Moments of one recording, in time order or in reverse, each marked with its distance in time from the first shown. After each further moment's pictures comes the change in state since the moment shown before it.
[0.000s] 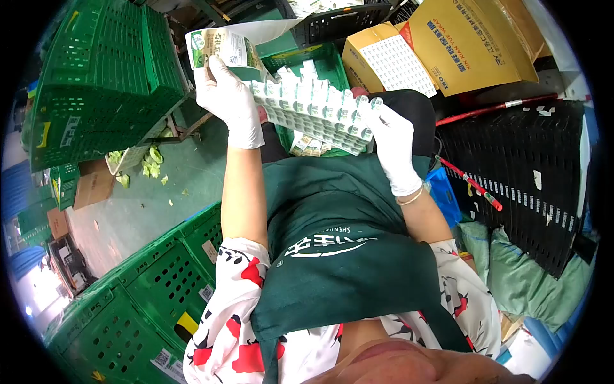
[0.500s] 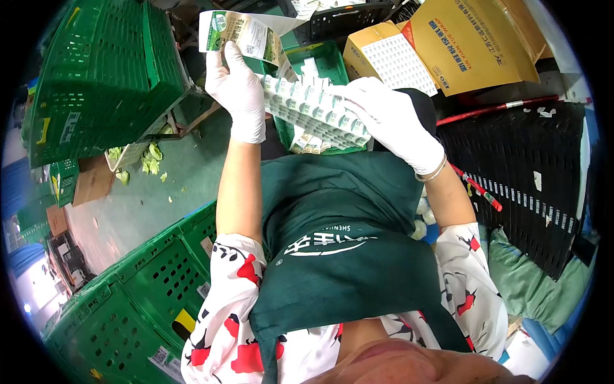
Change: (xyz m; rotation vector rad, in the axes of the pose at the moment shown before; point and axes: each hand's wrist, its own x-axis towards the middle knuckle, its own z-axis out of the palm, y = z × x) left_hand -0.005 0.007 0.011 -0.042 -0.118 0.128; right_hand 0.034 -0.041 -0.007 -0.856 -0.383 -0.660
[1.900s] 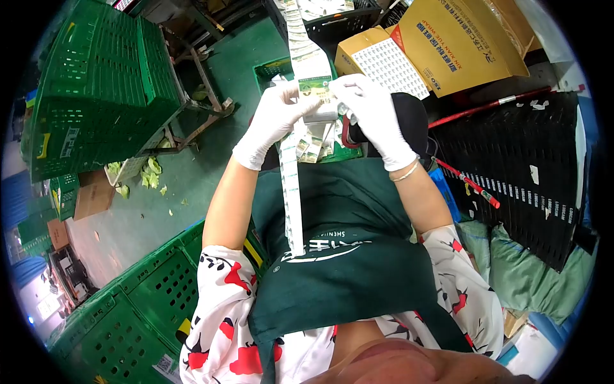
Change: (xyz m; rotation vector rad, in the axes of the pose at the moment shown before) left_hand -0.033 -0.002 -0.005 -0.102 -1.027 -0.713; right_hand 0.016 0.006 0.023 0.703 0.270 0.600
